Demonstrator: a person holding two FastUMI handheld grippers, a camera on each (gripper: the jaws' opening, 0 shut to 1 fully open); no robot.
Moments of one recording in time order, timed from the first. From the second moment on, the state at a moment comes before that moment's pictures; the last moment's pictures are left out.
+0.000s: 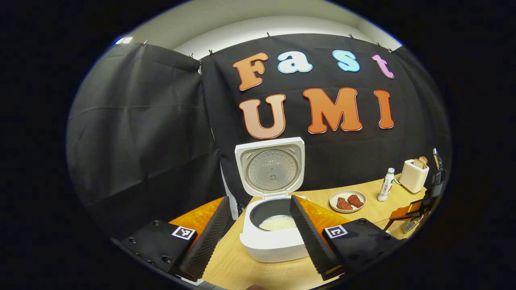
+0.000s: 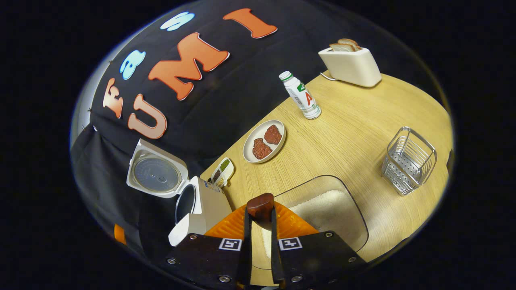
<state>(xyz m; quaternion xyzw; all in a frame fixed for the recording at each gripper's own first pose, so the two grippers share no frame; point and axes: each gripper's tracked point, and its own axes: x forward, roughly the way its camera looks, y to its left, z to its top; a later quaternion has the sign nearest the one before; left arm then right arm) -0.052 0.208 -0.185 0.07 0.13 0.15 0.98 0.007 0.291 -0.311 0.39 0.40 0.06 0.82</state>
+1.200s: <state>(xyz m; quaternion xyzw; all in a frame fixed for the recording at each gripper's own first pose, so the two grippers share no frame) -0.077 0.229 -0.155 0.05 0.11 0.23 0.97 0.027 0.198 -0.298 0.60 0.37 0.04 0.71</state>
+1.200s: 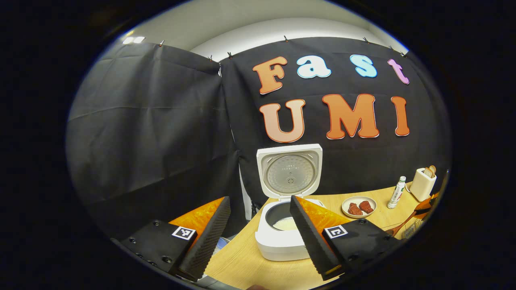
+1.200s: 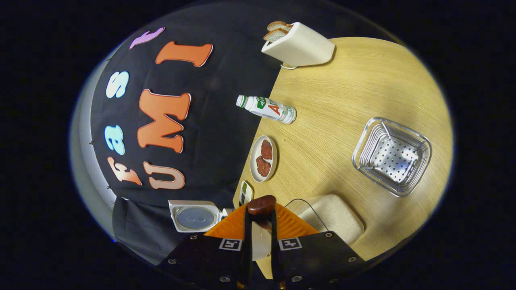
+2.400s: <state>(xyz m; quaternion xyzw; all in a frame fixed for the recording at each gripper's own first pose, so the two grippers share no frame) -0.094 0.265 -0.155 0.03 0.08 0.26 0.96 0.097 0.281 -0.174 0.72 0.31 0.14 0.60</state>
